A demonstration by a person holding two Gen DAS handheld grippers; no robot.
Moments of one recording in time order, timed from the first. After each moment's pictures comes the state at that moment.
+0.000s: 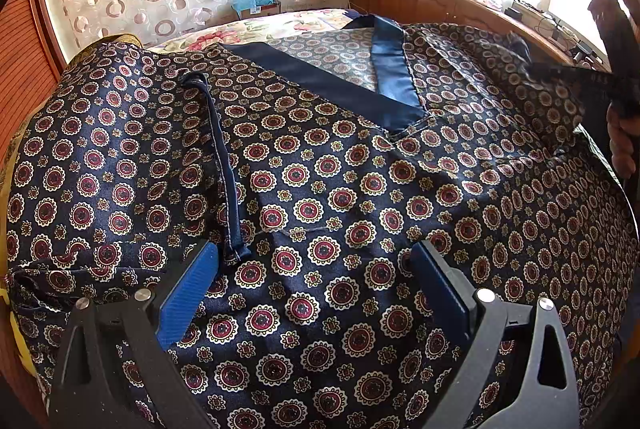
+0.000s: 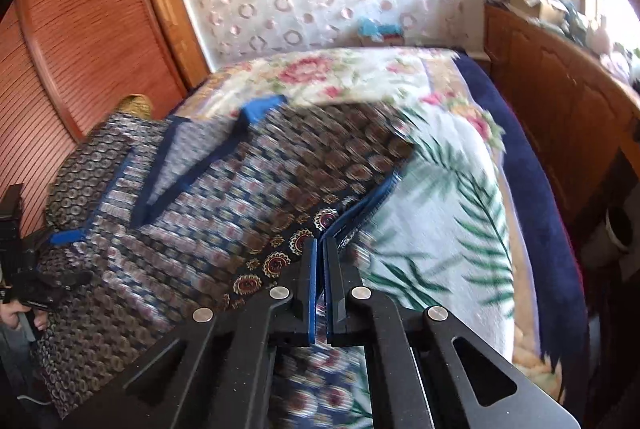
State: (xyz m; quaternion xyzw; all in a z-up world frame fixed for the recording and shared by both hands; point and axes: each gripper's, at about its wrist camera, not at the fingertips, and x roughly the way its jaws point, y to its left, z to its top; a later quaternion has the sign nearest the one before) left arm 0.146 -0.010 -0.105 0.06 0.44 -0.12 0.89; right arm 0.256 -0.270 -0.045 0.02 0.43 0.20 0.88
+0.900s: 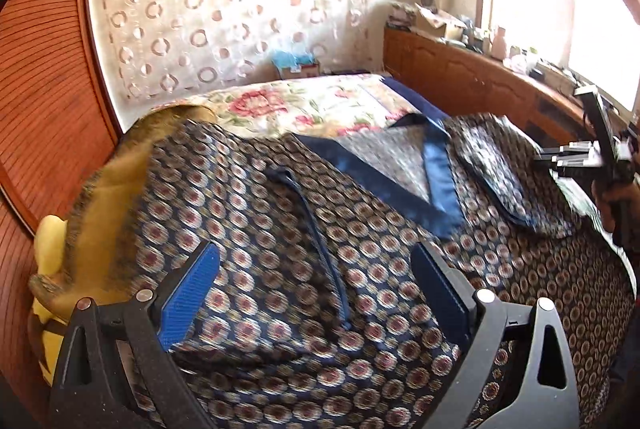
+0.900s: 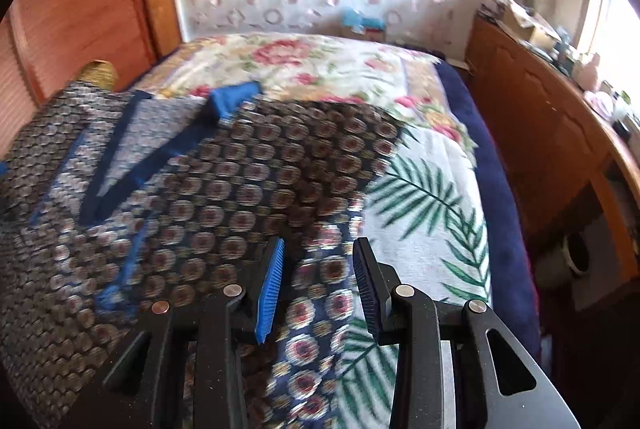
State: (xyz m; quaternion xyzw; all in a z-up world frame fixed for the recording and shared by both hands) left arm 0.149 0.042 -0.033 0.03 0.34 -0.07 0.94; right arm 0.299 -0.234 -0.066 -0.07 0.46 0.12 0.88
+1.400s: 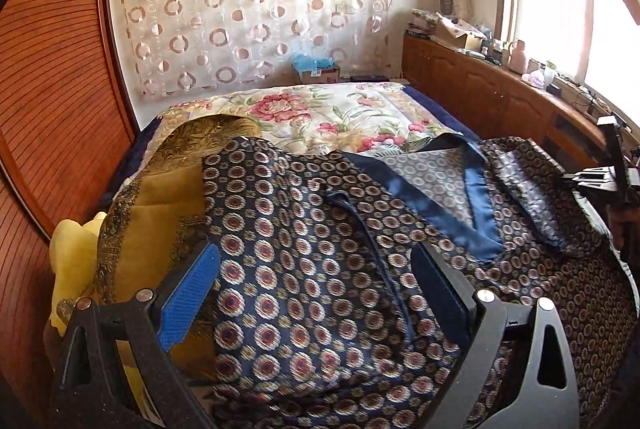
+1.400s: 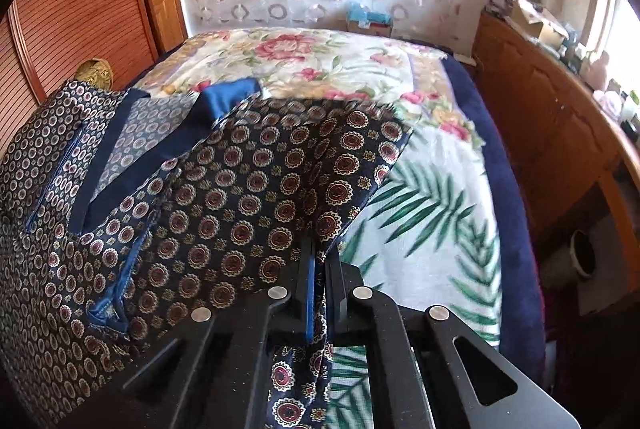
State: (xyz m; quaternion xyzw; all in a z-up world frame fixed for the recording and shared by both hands) left arm 0.178 0.091 -0.022 0.02 0.34 -0.04 0.94; right arm 0.323 -0.231 -0.073 -0.06 0.46 0.14 0.88
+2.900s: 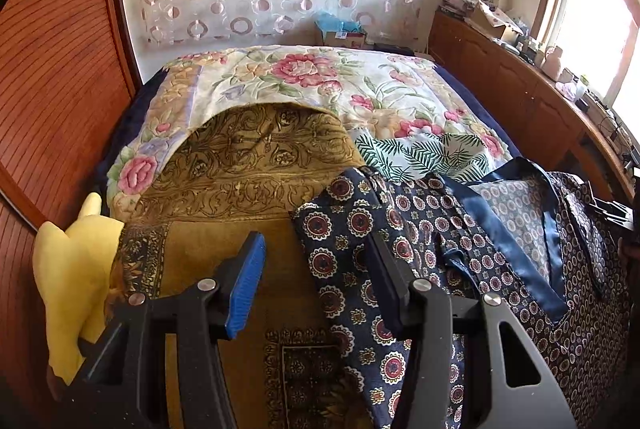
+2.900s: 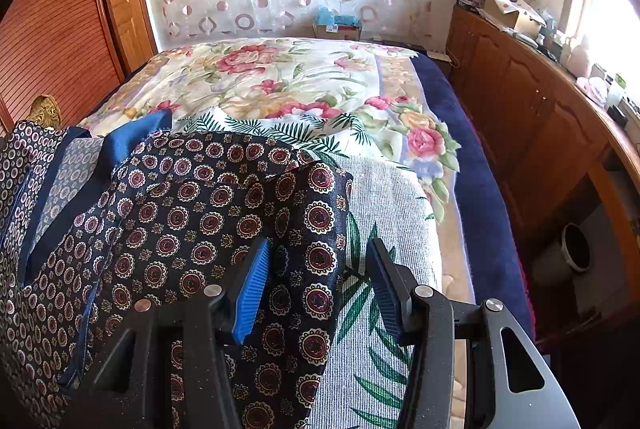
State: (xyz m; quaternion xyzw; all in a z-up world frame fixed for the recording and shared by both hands) left arm 0.300 0.173 -0.041 -0.03 0.42 -0.03 0.91; right arm 0.386 -0.270 -0.103 -0.05 0.45 0.10 0.88
